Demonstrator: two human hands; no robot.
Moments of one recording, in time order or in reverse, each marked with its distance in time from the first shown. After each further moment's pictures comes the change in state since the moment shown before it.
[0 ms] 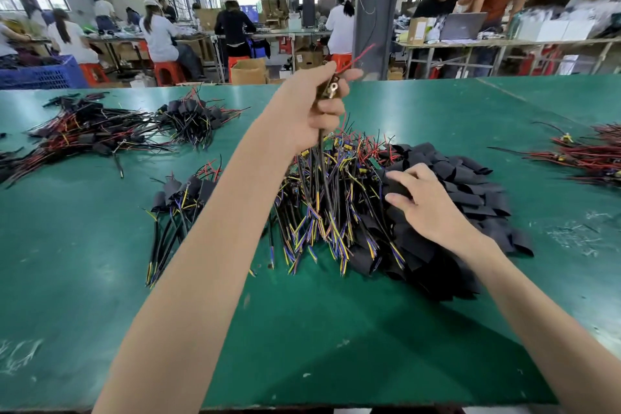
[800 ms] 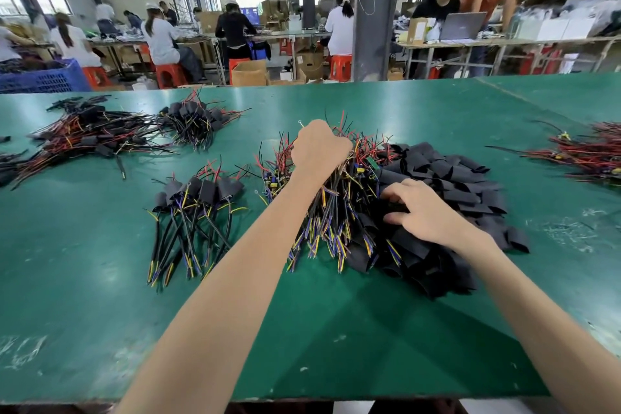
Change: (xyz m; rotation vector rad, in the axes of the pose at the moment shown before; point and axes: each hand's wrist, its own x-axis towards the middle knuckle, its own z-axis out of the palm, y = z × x) left_hand 0.059 -0.073 -0.021 1.270 0.656 0.141; right_hand 0.001 0.013 0.003 -0.035 -0.189 -0.003
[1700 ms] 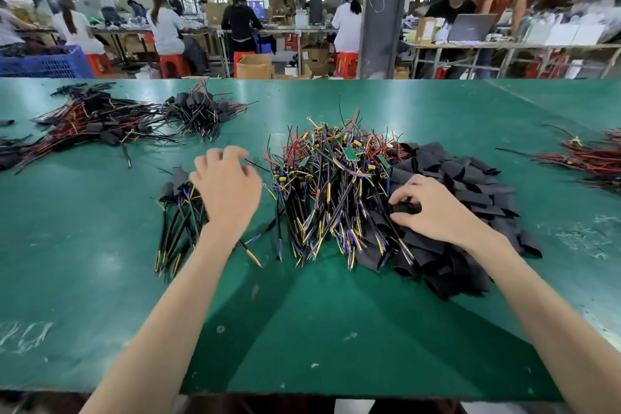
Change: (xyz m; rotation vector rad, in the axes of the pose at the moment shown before) left_hand -0.032 -0.137 -0.055 0.244 0.459 0.029; right_hand -0.001 -0.004 0.000 -0.012 0.030 -0.012
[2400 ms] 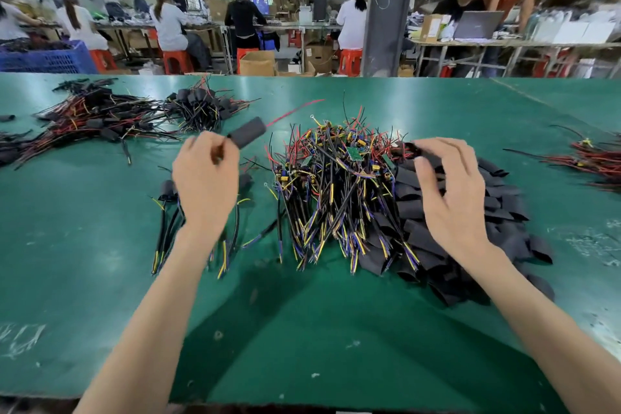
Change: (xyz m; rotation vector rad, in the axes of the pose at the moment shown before) left_hand 0.010 -0.009 -0.027 -0.289 0.192 0.072; right_hand -0.014 -0.040 -0.008 0.227 0.772 -0.247
